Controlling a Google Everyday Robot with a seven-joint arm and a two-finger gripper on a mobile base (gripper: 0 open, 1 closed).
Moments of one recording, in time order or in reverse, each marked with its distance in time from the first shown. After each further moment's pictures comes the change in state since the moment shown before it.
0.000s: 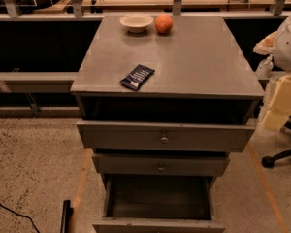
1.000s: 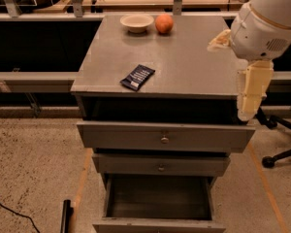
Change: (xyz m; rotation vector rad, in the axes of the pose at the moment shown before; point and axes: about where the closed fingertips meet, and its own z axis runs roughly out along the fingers) arm -0.046 -0.023 0.033 -0.132 -0.040 -0.332
